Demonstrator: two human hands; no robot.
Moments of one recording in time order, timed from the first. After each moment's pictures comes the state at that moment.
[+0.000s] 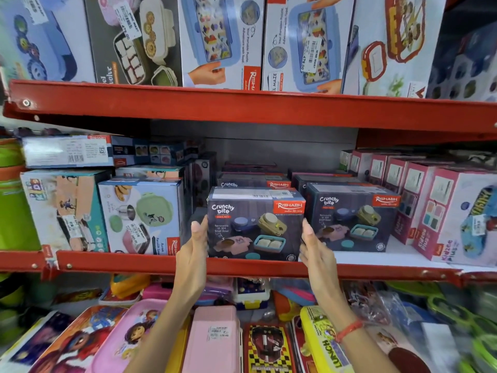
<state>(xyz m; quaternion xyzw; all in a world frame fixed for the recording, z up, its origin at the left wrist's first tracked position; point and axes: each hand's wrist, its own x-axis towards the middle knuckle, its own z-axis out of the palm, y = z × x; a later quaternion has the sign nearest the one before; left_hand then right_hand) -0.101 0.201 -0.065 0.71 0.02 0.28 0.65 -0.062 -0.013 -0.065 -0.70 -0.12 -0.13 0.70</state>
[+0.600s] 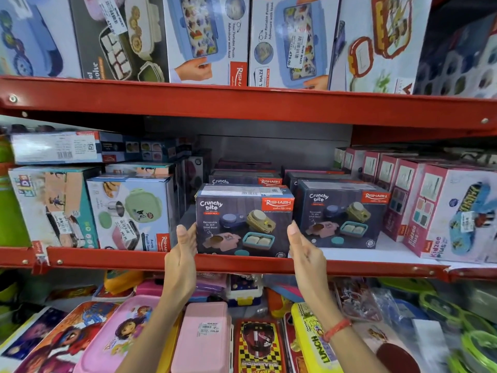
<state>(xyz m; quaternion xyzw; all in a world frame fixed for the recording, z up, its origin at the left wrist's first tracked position) -0.102 0.189 -0.064 0.69 0.05 0.32 0.64 -0.060 -0.018 -0.061 -0.70 -0.13 -0.16 0.68</state>
